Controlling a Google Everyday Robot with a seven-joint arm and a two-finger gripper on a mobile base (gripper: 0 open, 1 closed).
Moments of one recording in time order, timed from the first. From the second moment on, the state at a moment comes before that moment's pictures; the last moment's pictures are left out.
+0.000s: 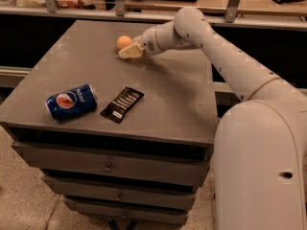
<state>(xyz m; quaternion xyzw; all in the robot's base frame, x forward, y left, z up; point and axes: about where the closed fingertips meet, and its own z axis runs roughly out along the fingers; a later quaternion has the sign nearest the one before) 0.812 0.069 0.837 -0.45 0.72 0.26 0.46</state>
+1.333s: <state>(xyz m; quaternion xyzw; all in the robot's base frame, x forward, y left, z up) 0.815 0.089 0.850 -0.44 0.71 0.28 0.48</state>
